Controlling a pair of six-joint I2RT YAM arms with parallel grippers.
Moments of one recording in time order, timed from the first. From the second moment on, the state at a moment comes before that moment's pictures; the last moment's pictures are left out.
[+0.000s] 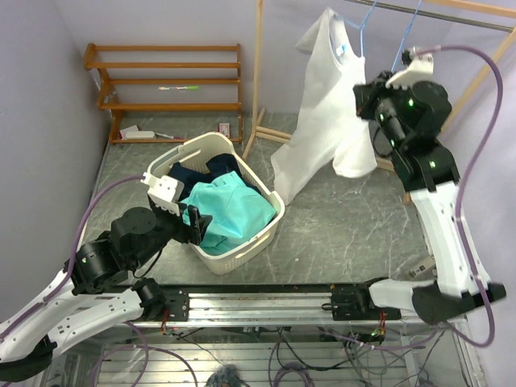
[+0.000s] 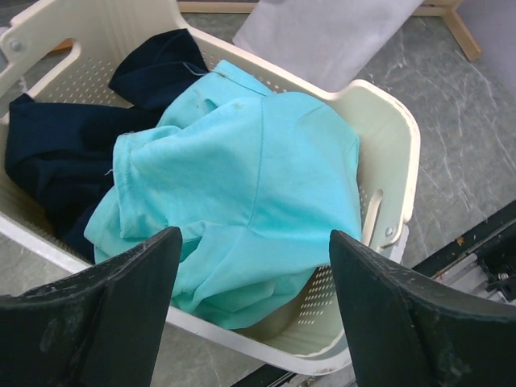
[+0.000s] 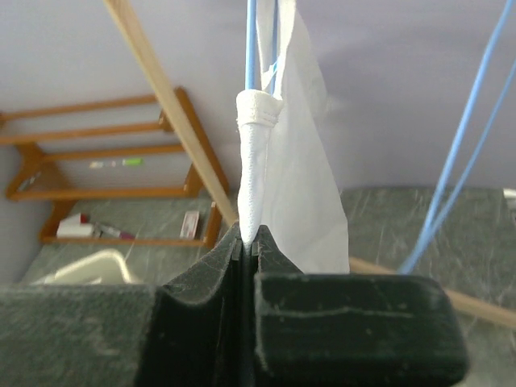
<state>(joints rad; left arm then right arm) -0.94 0.55 0.91 -0.68 -0.39 -0.31 0.31 1.31 1.75 -0.41 0.14 0.21</state>
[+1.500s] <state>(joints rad) -0.94 1.35 1.56 -0.30 0.44 0.04 0.31 0.50 1.26 -0.91 -0.67 0.18</state>
